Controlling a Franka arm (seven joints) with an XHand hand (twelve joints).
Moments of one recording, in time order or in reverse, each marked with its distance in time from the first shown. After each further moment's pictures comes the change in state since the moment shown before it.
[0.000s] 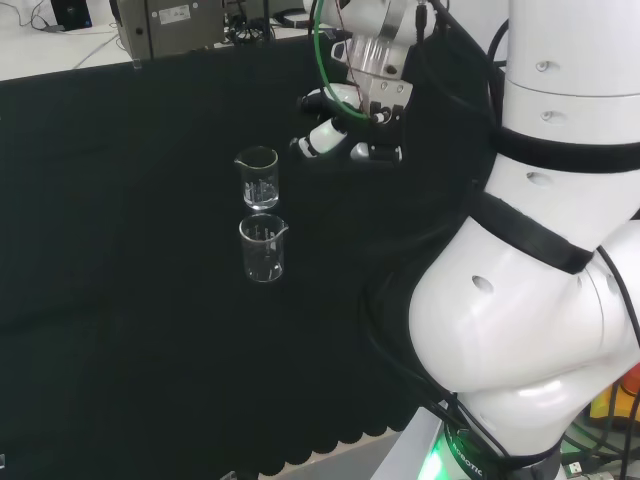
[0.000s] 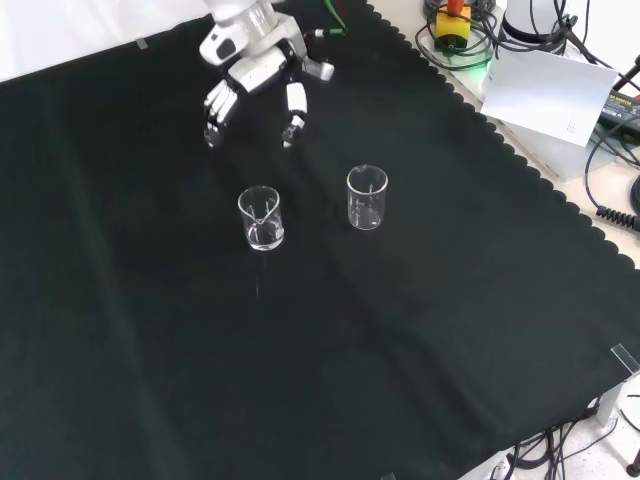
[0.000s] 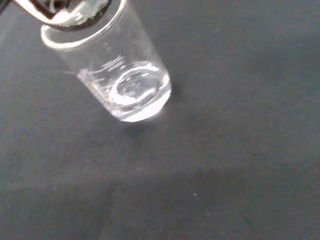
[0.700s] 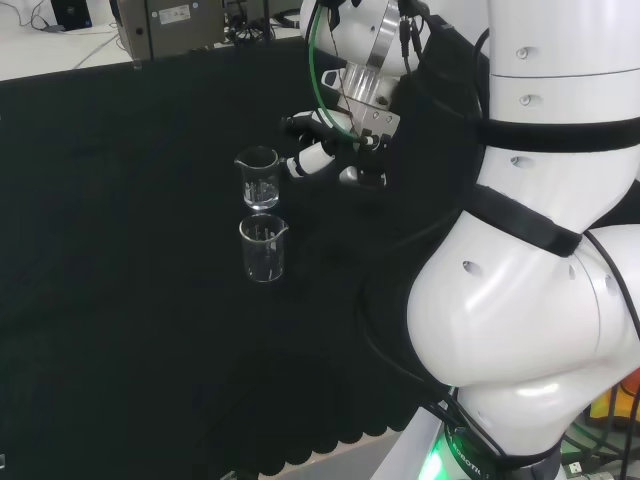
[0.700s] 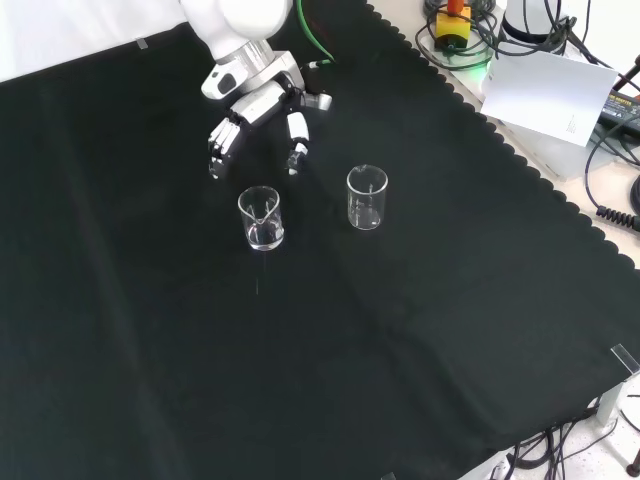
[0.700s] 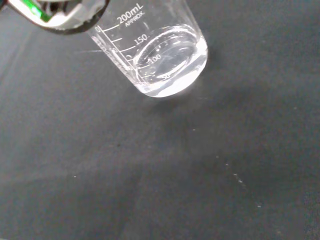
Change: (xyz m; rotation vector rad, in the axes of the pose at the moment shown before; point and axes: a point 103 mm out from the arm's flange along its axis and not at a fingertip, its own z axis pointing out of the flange) arm -0.001 0.025 0.046 0.004 0.118 -0.087
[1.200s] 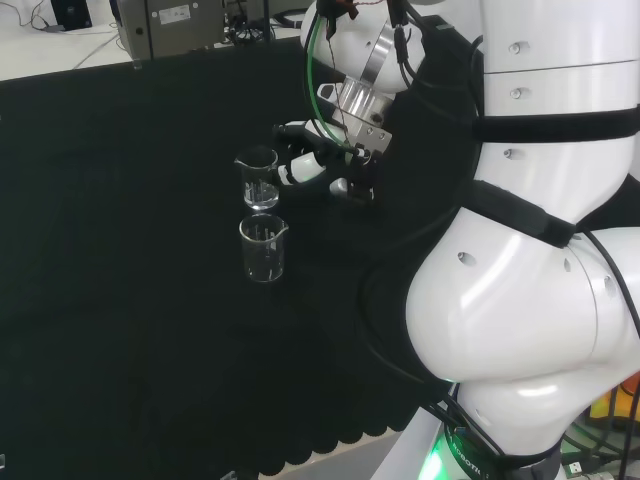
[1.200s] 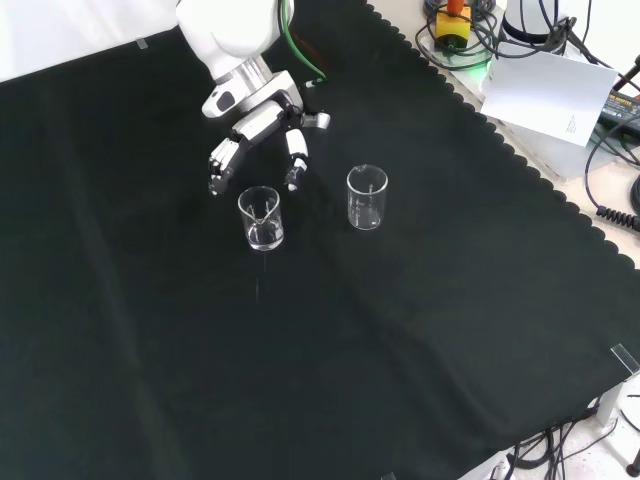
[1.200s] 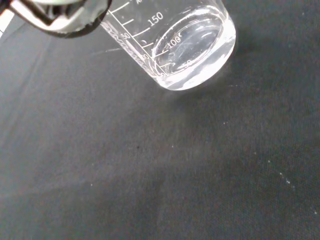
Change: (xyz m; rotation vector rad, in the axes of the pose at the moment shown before) arm -0.001 0.019 0.027 -0.022 0.106 -0.036
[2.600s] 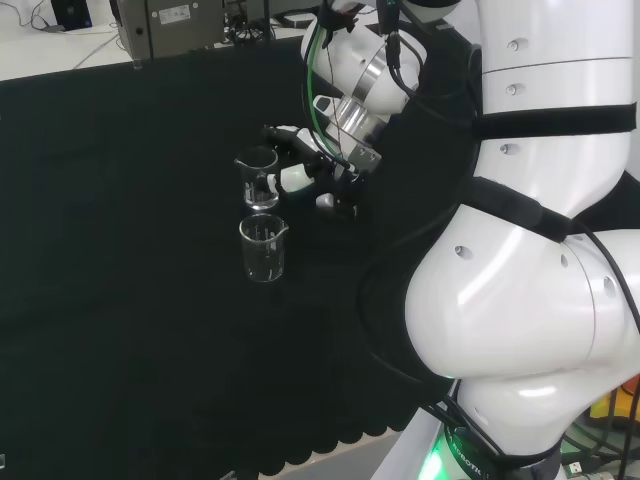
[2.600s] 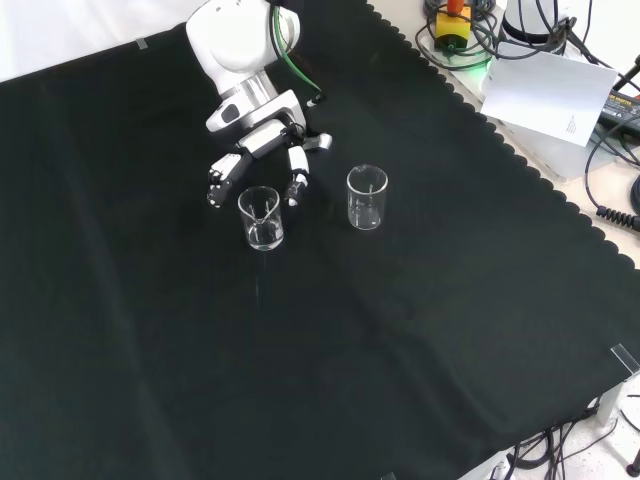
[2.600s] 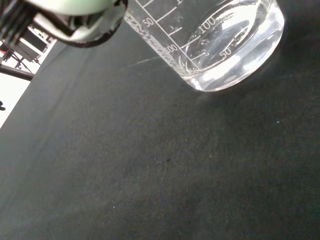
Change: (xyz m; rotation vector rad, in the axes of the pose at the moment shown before) arm 0.005 0.018 0.028 -0.101 0.094 -0.074
